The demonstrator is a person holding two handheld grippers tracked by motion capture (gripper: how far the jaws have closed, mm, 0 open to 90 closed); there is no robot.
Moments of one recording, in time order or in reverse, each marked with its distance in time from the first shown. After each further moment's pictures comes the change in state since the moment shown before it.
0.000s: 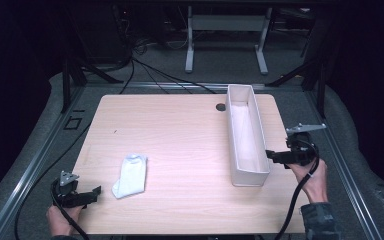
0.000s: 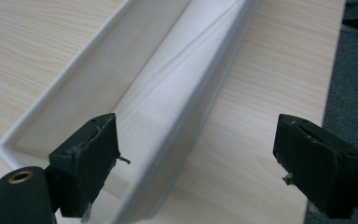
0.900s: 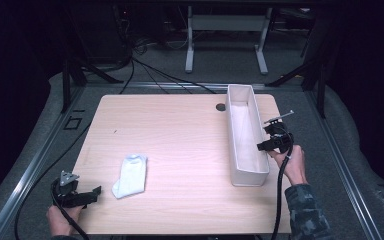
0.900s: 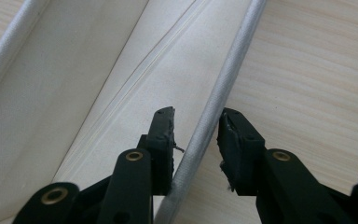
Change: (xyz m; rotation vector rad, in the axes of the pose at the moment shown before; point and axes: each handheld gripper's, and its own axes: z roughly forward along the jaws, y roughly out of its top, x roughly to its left) left arm 0.000 0.000 0.000 0.000 -0.005 0.005; right arm 0.001 0.031 0.074 0.246 -0.022 0.064
